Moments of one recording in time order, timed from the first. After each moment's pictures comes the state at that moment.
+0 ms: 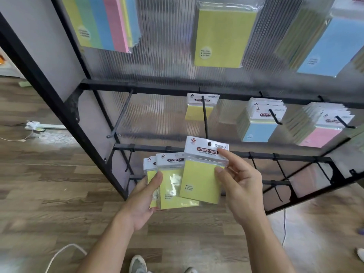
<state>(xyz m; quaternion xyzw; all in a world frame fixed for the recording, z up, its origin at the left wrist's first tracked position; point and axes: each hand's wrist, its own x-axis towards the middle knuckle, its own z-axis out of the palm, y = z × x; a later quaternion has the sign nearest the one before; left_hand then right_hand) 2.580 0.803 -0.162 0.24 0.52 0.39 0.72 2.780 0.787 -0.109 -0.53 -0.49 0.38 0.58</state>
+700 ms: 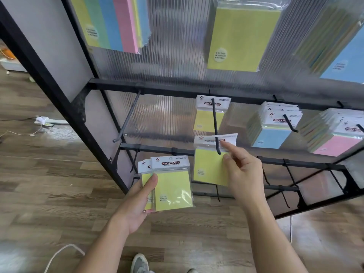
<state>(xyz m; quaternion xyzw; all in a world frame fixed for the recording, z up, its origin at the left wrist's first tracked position) 2.557 0.815 -0.180 0.24 0.55 0.40 0.70 2.784 0.838 -0.119 -0.60 -0.53 0.32 0.51</state>
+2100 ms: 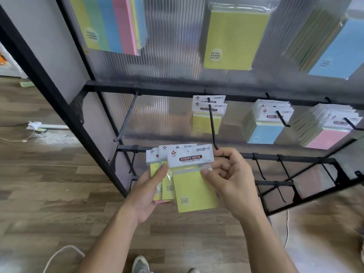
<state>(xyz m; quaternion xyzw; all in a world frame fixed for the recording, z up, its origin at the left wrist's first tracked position) 2.574 0.823 -0.157 0.28 0.50 0.41 0.71 2.762 0.805 -0.104 -0.50 -0.50 0.47 0.53</state>
